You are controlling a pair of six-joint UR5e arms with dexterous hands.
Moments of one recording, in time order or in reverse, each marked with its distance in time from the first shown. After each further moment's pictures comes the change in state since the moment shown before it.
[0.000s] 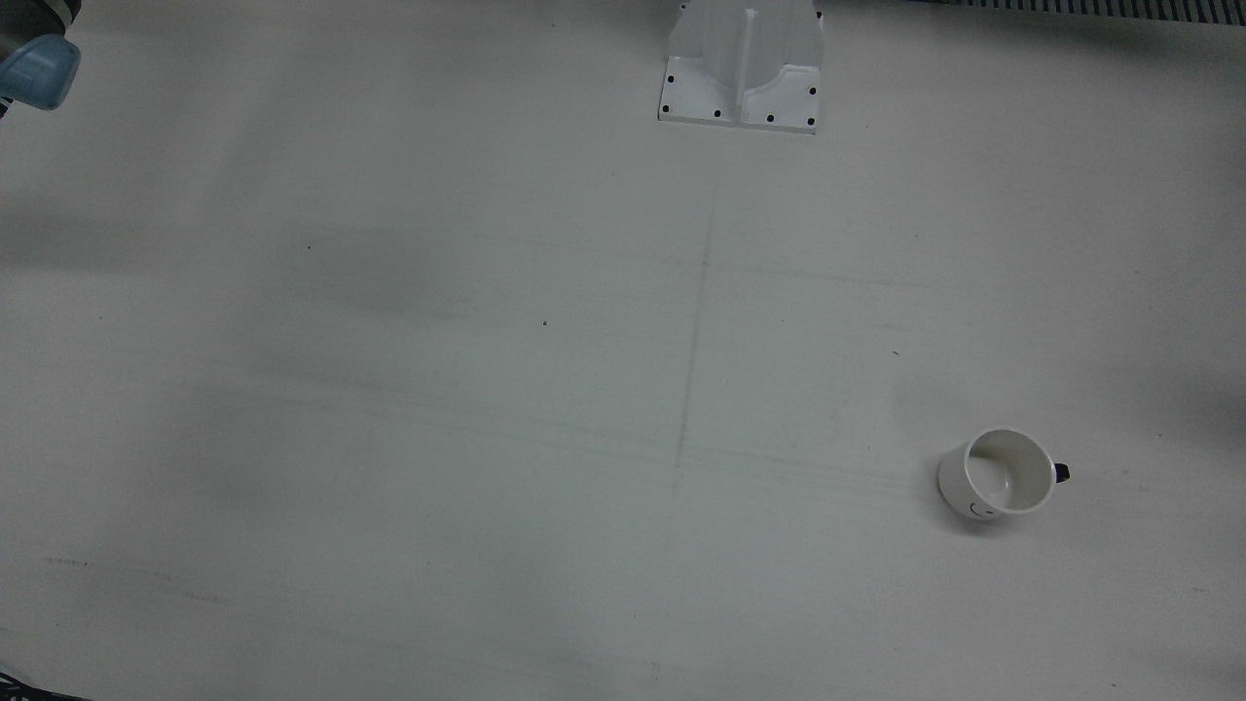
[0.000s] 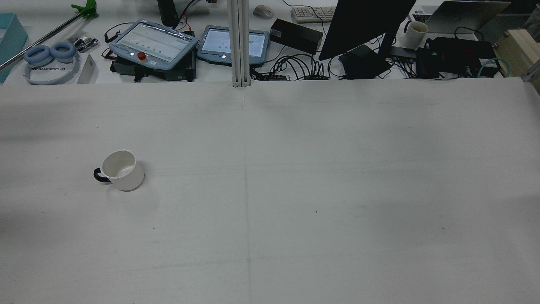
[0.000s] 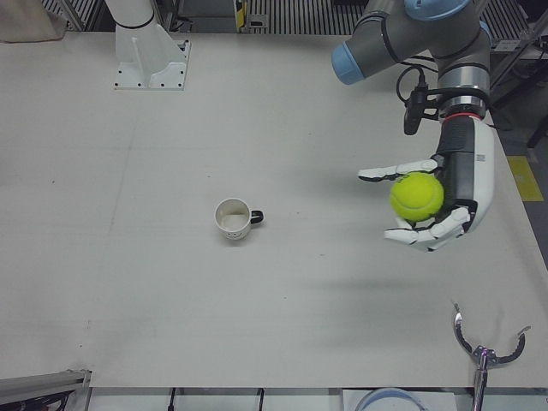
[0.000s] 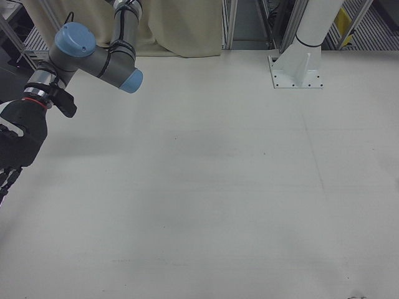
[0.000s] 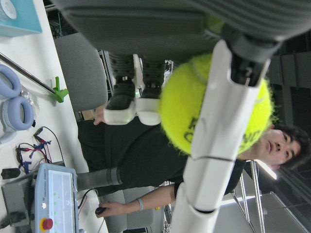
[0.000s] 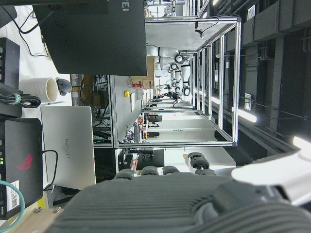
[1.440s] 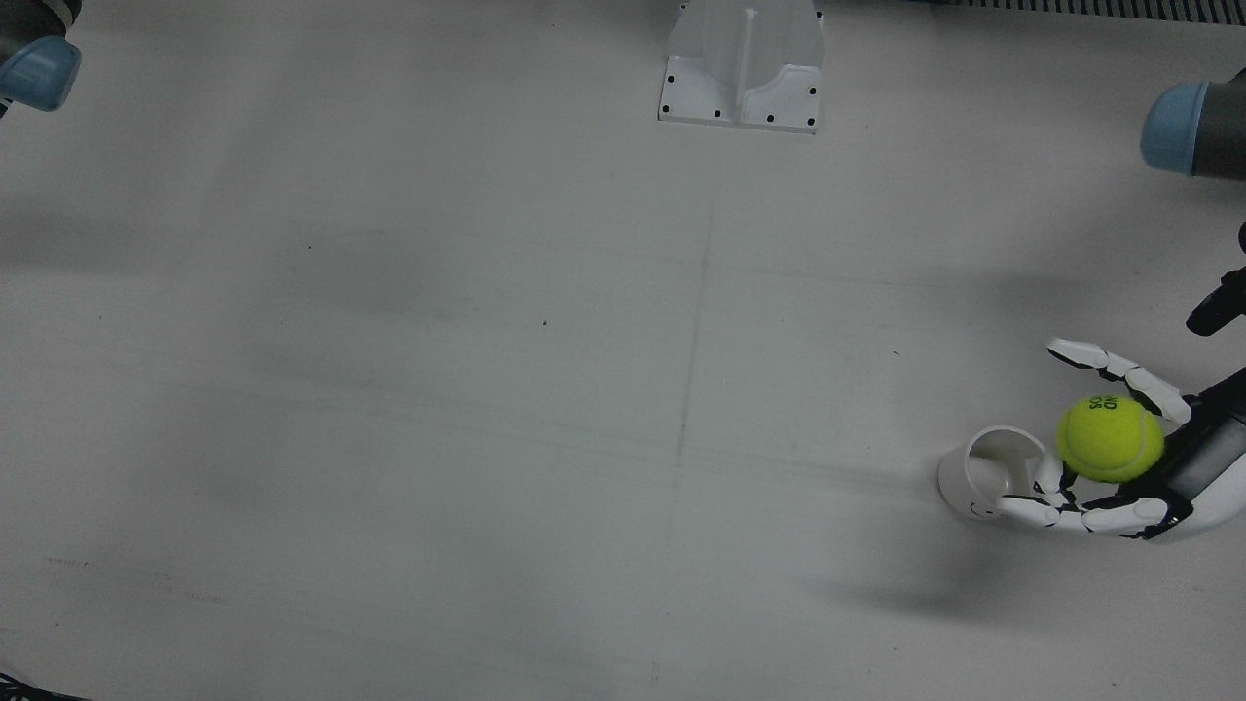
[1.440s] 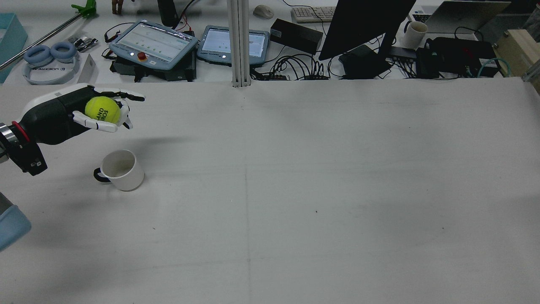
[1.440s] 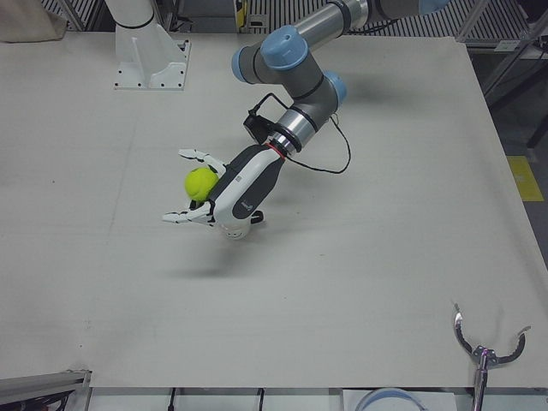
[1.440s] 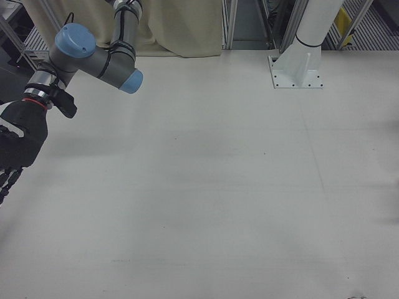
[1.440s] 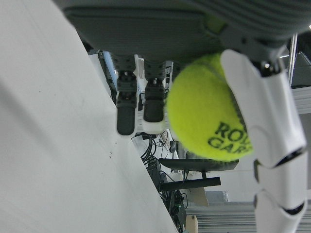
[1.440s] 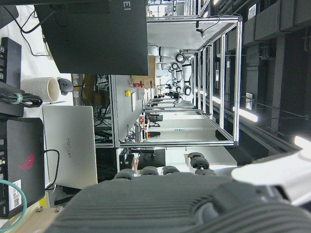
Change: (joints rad) left arm 0.494 -0.088 -0.085 0.010 -0.013 0.096; right arm -0.002 0.000 -0.004 0.000 0.000 0.002
